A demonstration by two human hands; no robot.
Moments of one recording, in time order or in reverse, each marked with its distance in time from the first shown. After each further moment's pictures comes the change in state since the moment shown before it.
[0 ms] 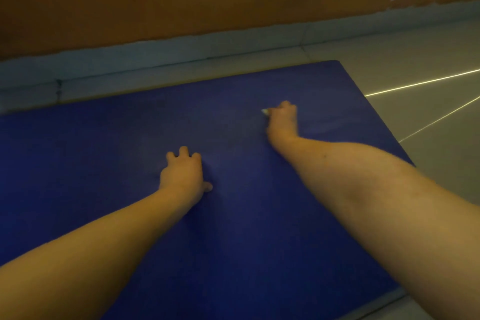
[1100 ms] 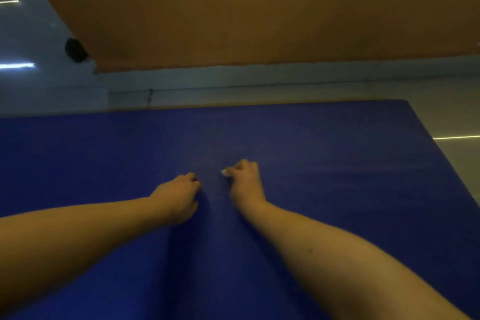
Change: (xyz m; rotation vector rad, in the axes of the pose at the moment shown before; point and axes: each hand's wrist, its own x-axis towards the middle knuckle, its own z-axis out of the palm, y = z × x) left_hand -0.039 -0.143 -0.012 0.101 -0.089 0.134; right_hand -0.157 -0.146 0.072 0.202 -0.307 -0.538
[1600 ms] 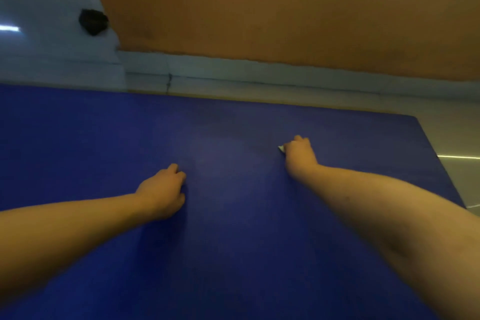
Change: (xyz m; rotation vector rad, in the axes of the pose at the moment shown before) left_hand -0.027 -0.084 0.035 -0.194 0.080 -0.140; right_hand 0.065 0.036 -0.071 -0.476 -0.126 0.234
